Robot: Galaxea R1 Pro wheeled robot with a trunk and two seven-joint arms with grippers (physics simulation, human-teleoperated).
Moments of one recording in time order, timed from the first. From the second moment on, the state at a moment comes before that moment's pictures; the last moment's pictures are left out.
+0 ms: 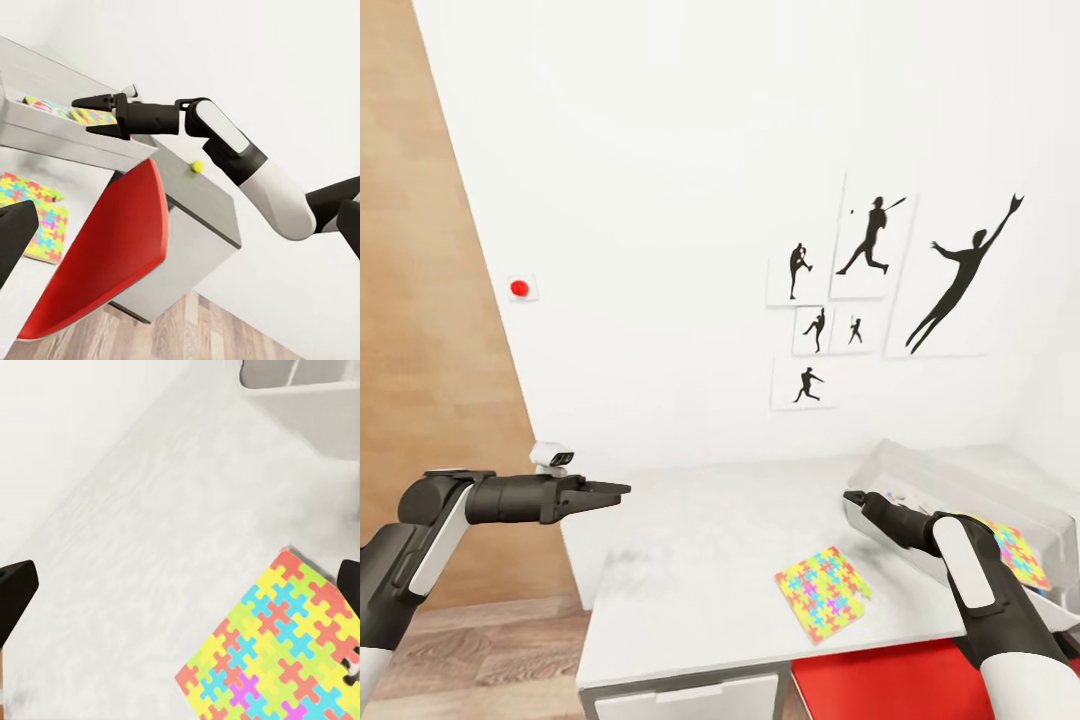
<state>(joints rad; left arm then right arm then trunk) -0.56 0.38 -0.06 -1.40 0.41 1.01 -1.41 -0.53 -0.14 -0.21 -1.11 -0.75 0.80 -0.11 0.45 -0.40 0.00</state>
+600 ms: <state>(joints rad) -0.56 0.38 -0.06 -1.40 0.41 1.01 -1.41 -0.53 -0.14 -0.21 -1.11 -0.75 0.80 -0.11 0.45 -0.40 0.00</state>
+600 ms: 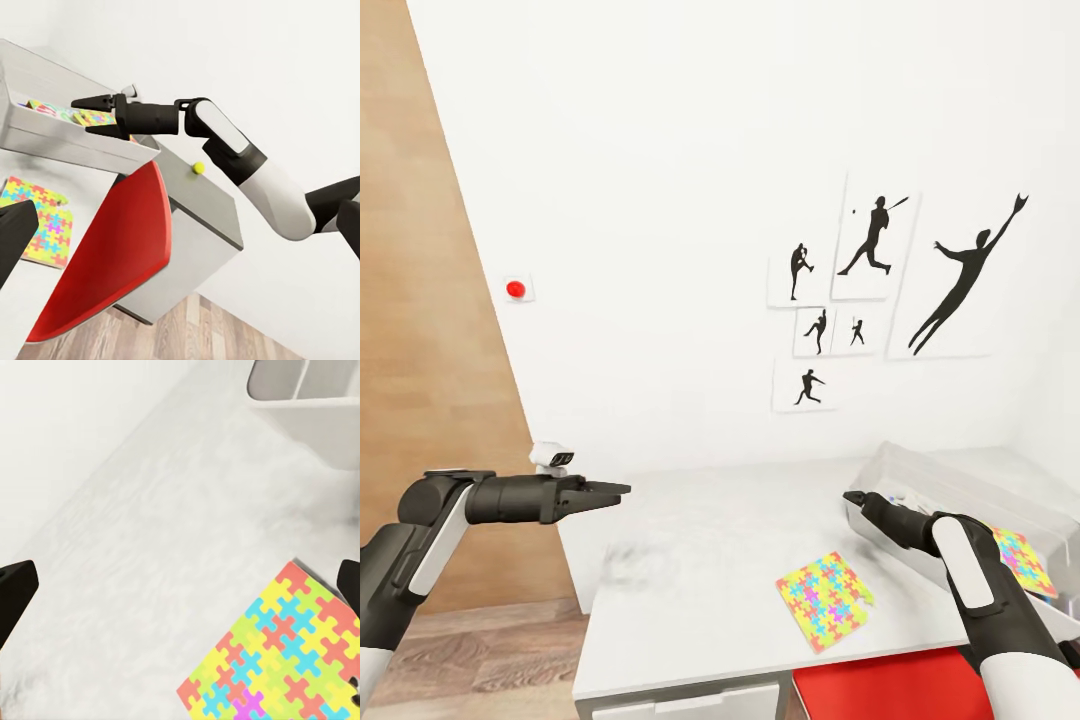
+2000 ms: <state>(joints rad) -0.56 0.38 -0.06 -1.40 0.41 1.01 -1.41 -0.53 -0.14 -0.20 -1.03 -0.75 0.69 -0.13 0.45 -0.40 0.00</state>
